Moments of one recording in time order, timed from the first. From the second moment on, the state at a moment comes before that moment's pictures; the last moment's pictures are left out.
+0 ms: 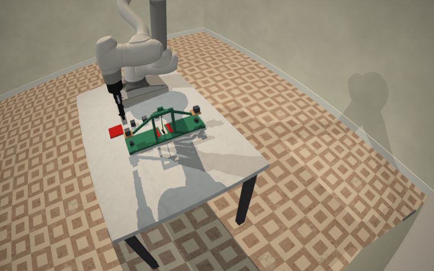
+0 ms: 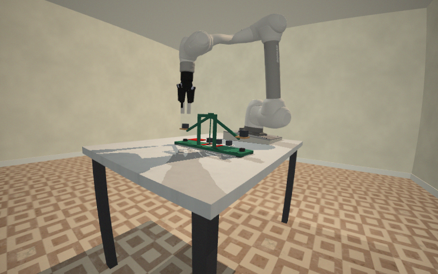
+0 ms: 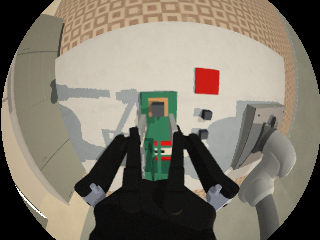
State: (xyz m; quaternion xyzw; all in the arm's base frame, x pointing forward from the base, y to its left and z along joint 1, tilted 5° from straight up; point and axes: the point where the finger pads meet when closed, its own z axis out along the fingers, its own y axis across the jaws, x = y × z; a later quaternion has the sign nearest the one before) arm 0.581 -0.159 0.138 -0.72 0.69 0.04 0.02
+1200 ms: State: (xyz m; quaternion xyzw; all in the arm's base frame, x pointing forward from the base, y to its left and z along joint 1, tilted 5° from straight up) arm 0.580 -0.156 0.099 -0.72 0.69 0.04 0.02
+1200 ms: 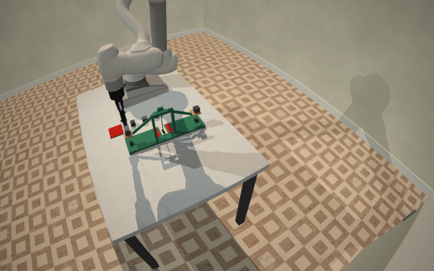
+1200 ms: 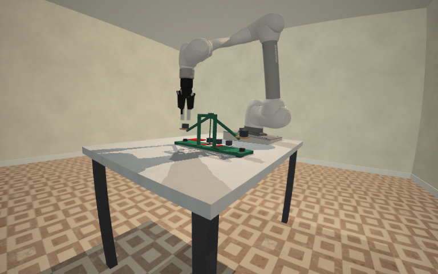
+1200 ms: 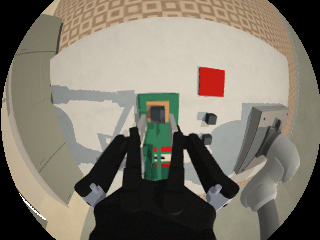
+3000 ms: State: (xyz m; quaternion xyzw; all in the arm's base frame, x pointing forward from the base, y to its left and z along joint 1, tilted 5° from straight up) arm 0.580 -0.155 0.087 -0.72 0.69 0.04 0.02
